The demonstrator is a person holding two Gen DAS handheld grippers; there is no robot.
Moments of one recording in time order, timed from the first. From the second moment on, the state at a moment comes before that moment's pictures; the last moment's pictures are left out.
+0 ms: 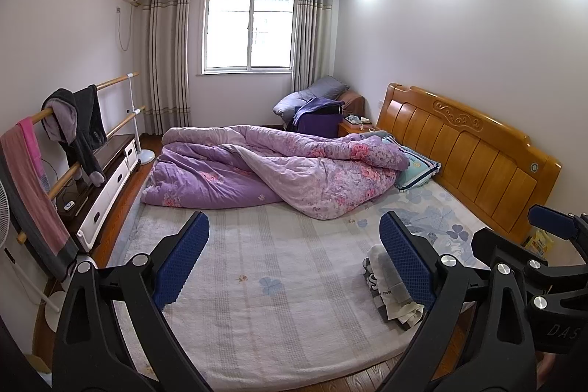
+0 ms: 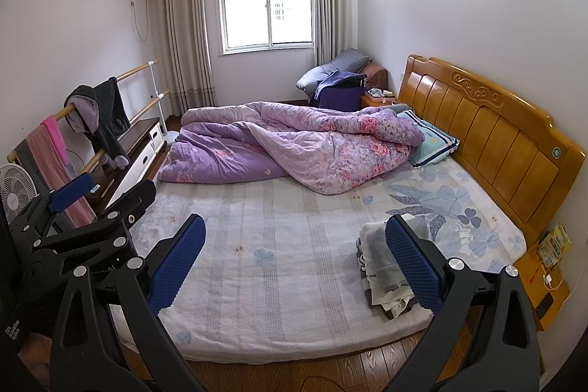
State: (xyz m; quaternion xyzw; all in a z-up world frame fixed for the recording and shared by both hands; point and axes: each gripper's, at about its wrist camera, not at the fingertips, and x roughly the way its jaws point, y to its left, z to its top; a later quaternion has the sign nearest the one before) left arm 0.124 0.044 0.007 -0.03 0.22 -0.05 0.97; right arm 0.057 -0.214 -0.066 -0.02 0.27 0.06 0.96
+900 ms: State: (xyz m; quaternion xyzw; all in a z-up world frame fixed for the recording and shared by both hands) left arm 0.134 0.056 -0.001 -0.02 0.22 -0.05 0.97; right arm 0.061 -0.219 -0.070 -0.02 0.28 0.07 0.96
